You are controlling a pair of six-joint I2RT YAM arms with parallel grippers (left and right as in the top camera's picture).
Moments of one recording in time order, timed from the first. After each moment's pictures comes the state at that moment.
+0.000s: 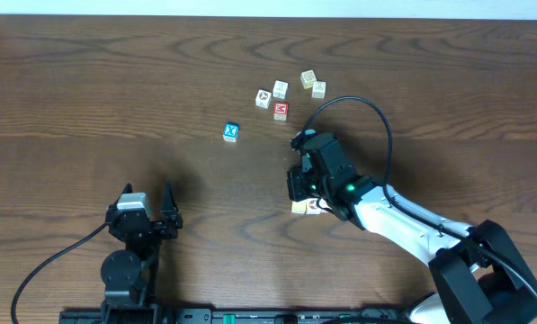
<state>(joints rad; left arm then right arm) -0.02 0.03 0.02 -0.11 -0.05 -0.10 0.60 1.63 0.78 -0.06 -0.17 0.36</state>
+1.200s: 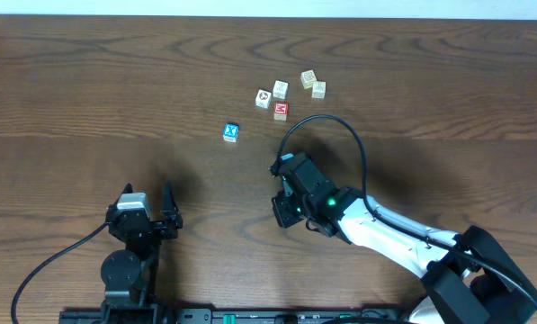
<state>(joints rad) -0.02 0.03 0.02 -0.11 -0.05 -0.10 0.76 1.63 0.79 -0.20 -0.17 0.35</state>
